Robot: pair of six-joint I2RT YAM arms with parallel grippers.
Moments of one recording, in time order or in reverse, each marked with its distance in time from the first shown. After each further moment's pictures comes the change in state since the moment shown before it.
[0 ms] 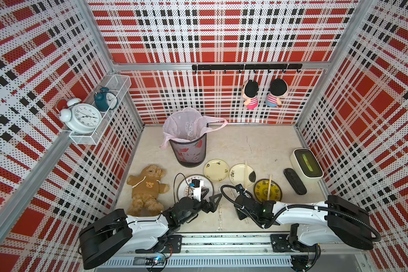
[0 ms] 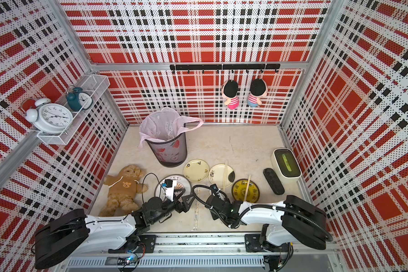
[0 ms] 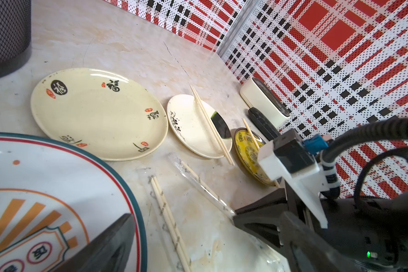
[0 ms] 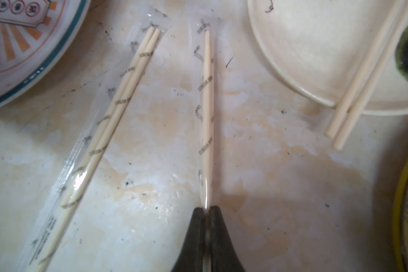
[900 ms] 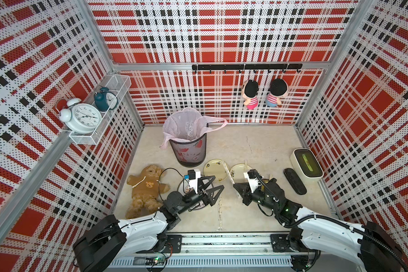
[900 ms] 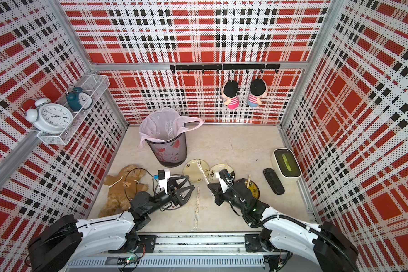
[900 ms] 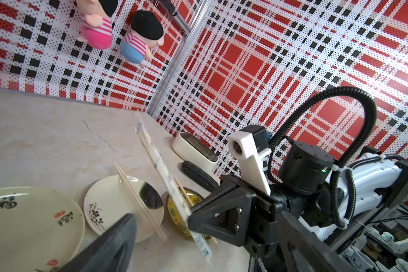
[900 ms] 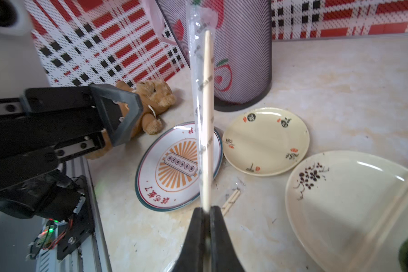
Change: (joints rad) left arm 0.143 -0.069 0.088 0.260 0.361 0.048; right arm -0.311 -0.388 -0.195 0.610 -0.483 -0.310
